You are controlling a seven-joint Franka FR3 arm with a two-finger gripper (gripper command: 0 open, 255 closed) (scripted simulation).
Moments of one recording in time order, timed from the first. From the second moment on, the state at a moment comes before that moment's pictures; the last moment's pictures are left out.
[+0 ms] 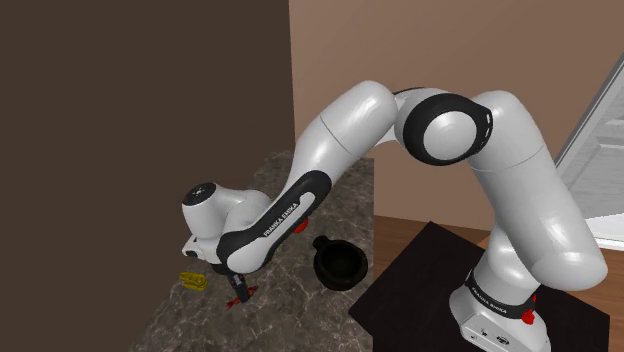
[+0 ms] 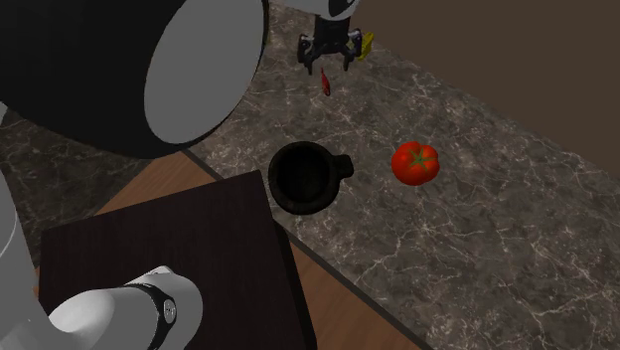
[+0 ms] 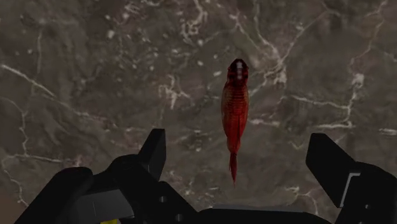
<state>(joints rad) 0.49 0.68 0.29 -1.69 -0.27 2.28 -0.52</state>
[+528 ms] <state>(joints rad) 0.51 0.76 0.27 -1.68 -0.29 2.34 -0.52</state>
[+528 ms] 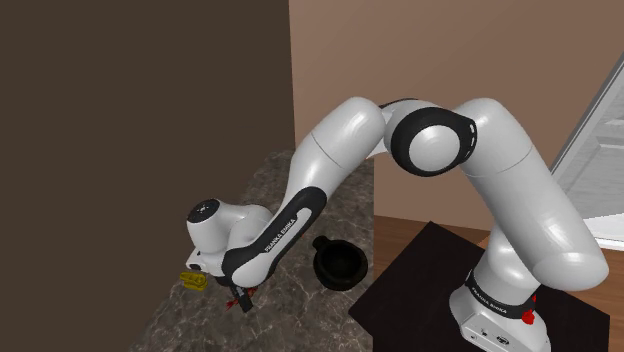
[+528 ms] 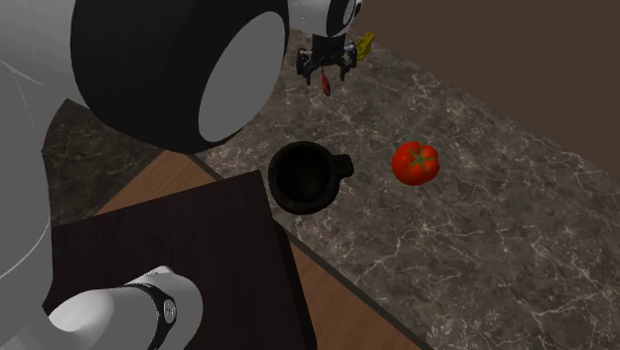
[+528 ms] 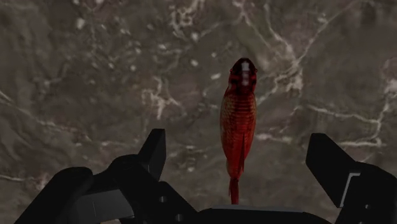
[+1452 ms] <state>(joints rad) 0.51 0.76 0.27 -1.68 -0.30 2.34 -0.51</state>
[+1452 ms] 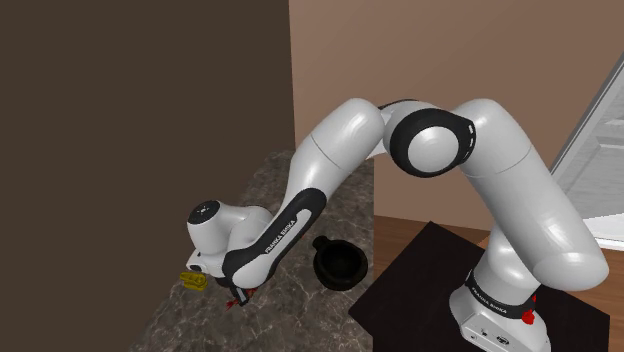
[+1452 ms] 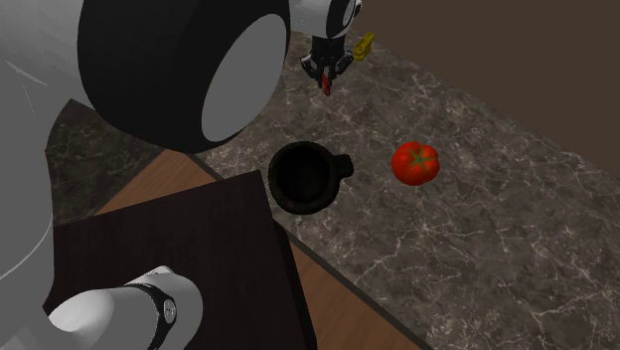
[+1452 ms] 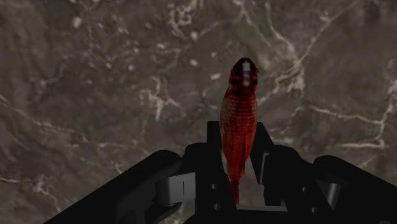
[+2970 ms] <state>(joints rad) 0.48 0.59 0.32 -1.69 -0.24 2.18 -0.55</state>
